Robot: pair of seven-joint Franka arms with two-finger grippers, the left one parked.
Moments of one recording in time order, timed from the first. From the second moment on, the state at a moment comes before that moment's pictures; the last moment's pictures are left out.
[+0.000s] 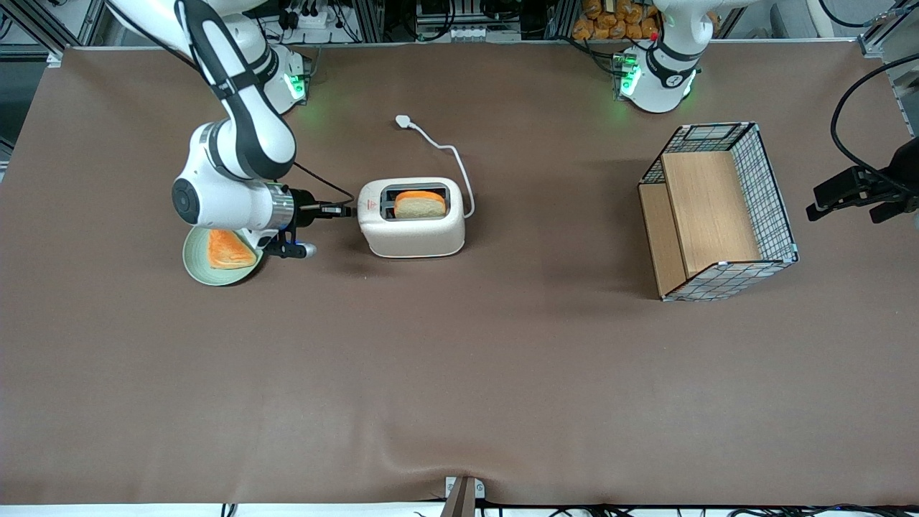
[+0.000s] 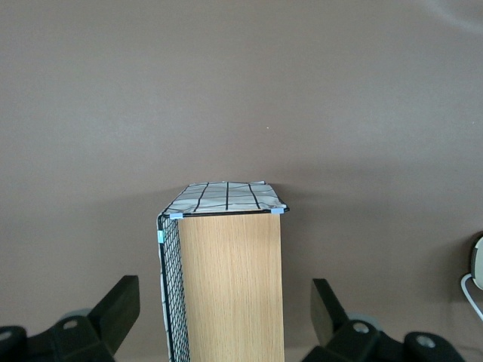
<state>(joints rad) 0.30 0.21 0.02 -2.23 0.70 2.11 0.02</state>
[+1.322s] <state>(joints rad) 0.31 0.28 0.02 -2.23 0.74 2.17 -0.05</state>
